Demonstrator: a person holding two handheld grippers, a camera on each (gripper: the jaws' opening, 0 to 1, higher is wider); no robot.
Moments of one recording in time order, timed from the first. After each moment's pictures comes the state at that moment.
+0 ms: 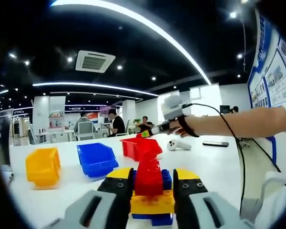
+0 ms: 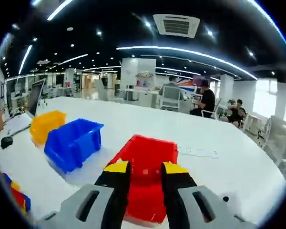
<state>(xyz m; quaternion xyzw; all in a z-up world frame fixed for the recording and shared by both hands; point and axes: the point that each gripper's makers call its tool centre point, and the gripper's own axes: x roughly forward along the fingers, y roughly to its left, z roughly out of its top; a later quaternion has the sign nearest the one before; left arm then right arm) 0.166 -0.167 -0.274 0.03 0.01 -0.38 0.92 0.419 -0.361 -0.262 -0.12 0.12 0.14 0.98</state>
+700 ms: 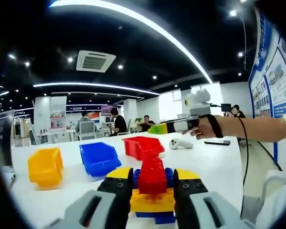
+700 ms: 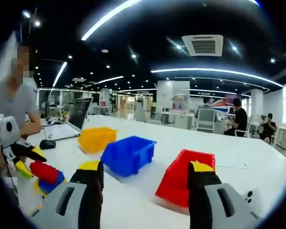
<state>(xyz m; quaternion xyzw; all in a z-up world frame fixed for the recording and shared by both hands) 0.170 -0.162 -0.274 0.03 0.01 -0.37 0.93 0.288 -0.288 -0.234 -0.07 0.03 0.32 0.94</state>
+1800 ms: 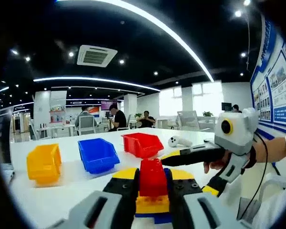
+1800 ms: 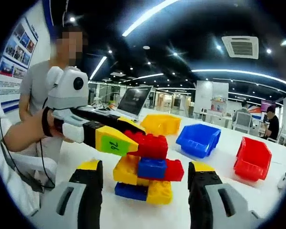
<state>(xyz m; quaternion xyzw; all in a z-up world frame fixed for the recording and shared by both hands) 0.168 -0.168 -0.275 0.03 0.04 -0.37 0.93 0.176 -0.174 -0.302 -0.11 0.04 0.46 0.88</state>
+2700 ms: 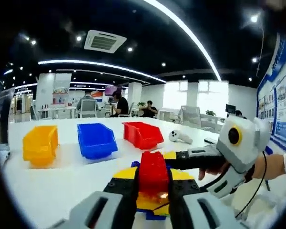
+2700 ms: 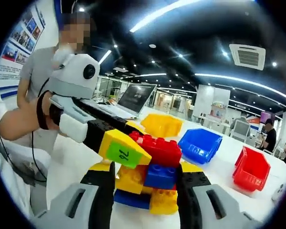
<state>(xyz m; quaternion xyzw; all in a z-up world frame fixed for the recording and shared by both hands) 0.176 -0.168 -0.279 -0.16 0.15 -0.36 0.91 0.175 -0.166 -0.302 -0.15 0.02 0.45 0.88</state>
